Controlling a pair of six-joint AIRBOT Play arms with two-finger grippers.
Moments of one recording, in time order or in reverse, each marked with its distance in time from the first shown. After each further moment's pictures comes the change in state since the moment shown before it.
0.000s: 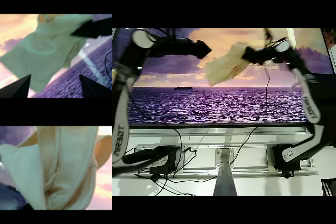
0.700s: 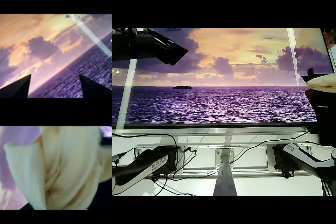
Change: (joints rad) left arm 0.060 0.290 0.000 0.143 -0.168 0.000; right arm -0.996 0.532 0.002 -0.677 0.482 0.607
